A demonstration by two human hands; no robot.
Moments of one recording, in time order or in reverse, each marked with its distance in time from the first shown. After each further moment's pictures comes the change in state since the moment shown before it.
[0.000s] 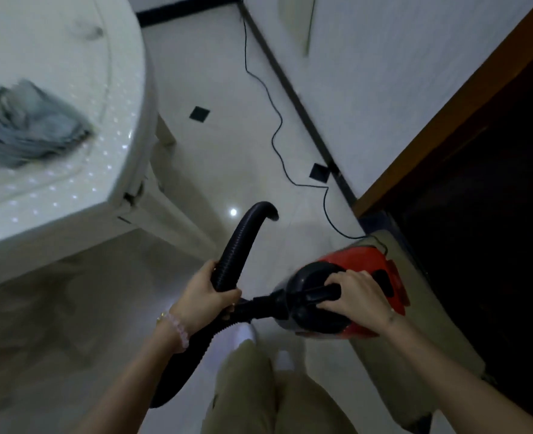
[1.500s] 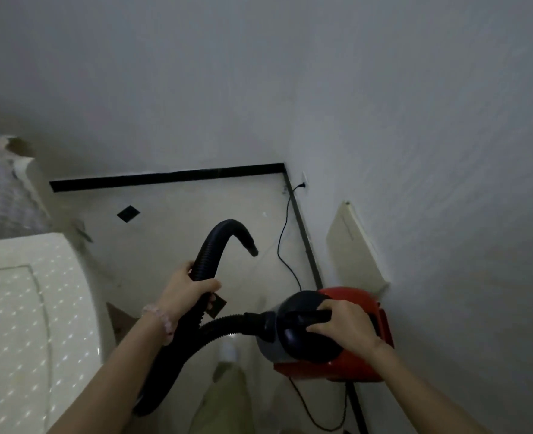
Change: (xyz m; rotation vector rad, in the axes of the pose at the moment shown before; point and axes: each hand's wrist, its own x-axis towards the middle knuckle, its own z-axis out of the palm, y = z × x) left_hand 0.595 0.508 -0.370 -0.295 0.309 0.019; right_hand 0.744 -0.074 -0.493 0.059 0.002 0.034
